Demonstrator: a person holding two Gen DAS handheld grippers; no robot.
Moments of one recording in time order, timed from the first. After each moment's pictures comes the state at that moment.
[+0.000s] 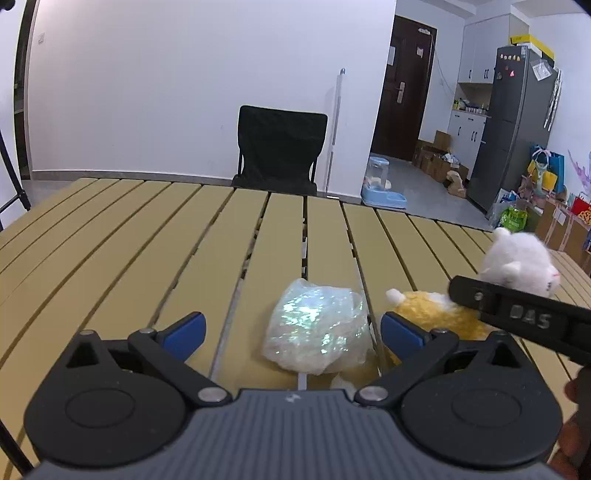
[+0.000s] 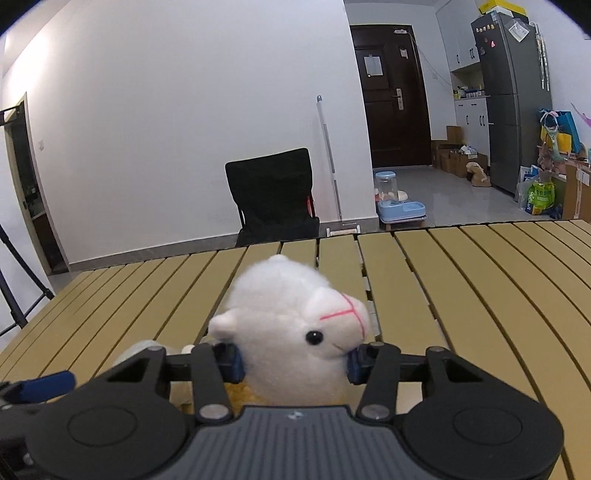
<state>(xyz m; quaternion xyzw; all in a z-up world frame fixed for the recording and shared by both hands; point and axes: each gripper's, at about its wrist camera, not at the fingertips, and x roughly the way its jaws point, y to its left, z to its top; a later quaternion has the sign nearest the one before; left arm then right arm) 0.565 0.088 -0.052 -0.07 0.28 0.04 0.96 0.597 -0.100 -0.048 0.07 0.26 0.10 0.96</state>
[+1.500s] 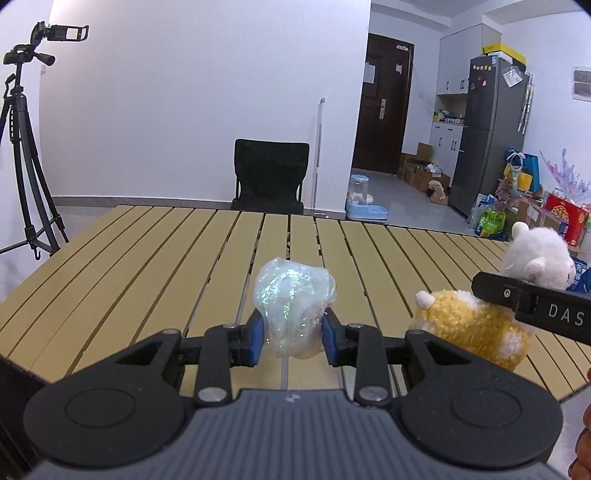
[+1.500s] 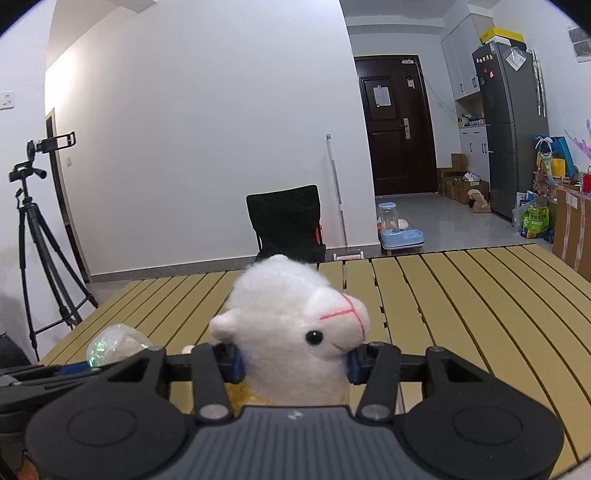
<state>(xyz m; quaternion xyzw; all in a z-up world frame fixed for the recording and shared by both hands) 0.368 0.065 0.032 -0.05 0.25 0.02 0.97 0.419 -0.149 0.030 0.06 0.22 0.12 0.97</state>
